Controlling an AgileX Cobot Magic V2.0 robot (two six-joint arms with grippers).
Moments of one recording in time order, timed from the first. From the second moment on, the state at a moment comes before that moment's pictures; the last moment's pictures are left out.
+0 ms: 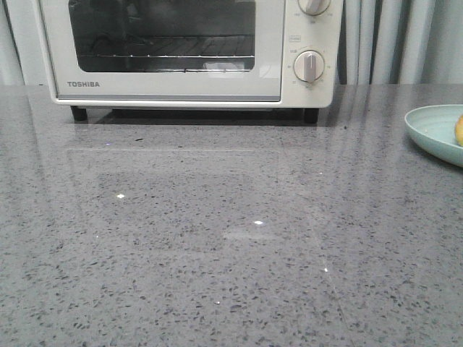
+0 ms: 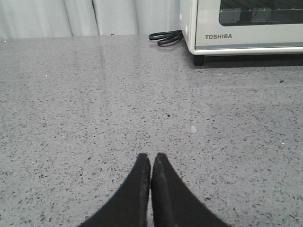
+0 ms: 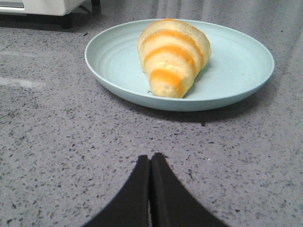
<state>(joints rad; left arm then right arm) -0.06 0.00 0.00 0.15 0.25 -0.13 0.06 -0.01 0.01 -0.08 0.34 0.05</state>
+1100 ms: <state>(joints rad) -0.06 0.00 0.00 0.00 0.04 -0.13 0.06 -0.01 0.01 -0.08 -0.05 0.05</state>
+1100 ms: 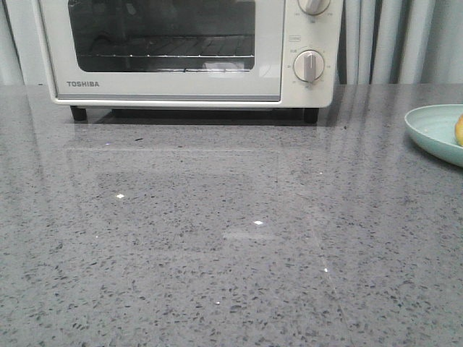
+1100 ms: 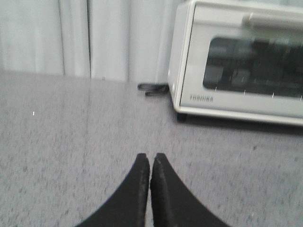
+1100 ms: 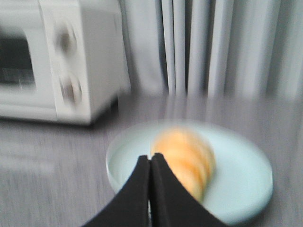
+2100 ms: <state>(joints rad) -0.06 0.00 -0.12 -0.09 -0.22 -0.13 0.06 0.01 -0.21 -0.08 0.14 0.25</state>
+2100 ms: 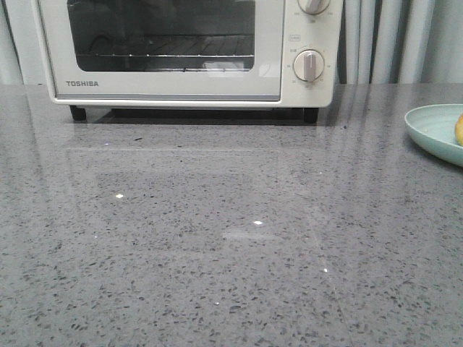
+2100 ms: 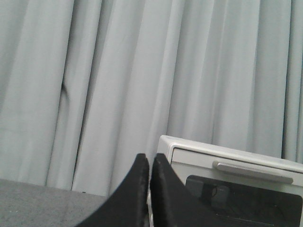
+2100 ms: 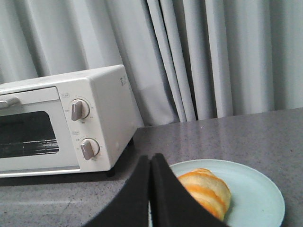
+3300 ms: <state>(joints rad) -0.40 1.08 -0.91 -0.09 -0.14 -0.13 0.06 0.52 -0.70 -0.03 0.65 0.25</state>
